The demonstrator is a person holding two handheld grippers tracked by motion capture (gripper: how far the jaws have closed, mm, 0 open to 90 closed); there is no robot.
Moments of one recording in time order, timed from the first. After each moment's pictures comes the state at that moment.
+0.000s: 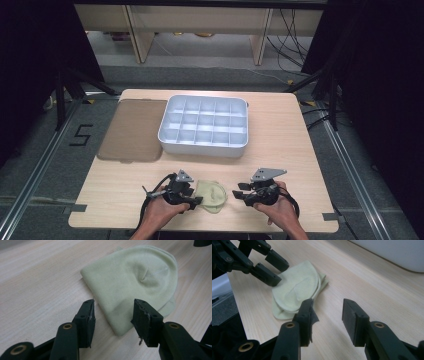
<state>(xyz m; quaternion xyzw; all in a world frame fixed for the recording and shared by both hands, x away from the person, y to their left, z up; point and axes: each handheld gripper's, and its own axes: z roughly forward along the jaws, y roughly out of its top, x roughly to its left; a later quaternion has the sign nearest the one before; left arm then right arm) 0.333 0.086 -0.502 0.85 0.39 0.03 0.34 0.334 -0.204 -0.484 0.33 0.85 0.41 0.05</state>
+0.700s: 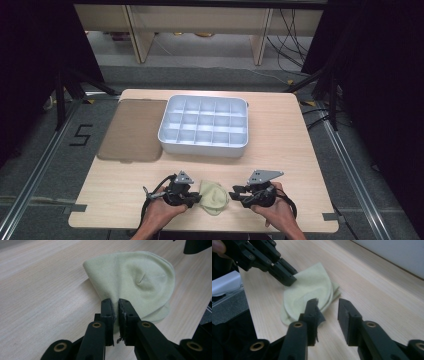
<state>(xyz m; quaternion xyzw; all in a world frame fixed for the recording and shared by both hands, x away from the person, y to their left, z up) 0.331 0.086 -0.502 0.85 0.37 0.03 0.38 0.329 -0.194 -0.483 0.30 0.85 0.43 0.05</state>
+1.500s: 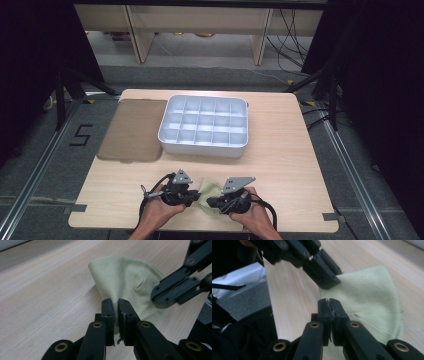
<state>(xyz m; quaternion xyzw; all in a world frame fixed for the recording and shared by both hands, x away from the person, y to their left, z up) 0.328 0.089 -0.490 0.85 0.36 0.05 0.38 0.319 -0.132 -0.499 0.24 0.87 0.43 0.01</state>
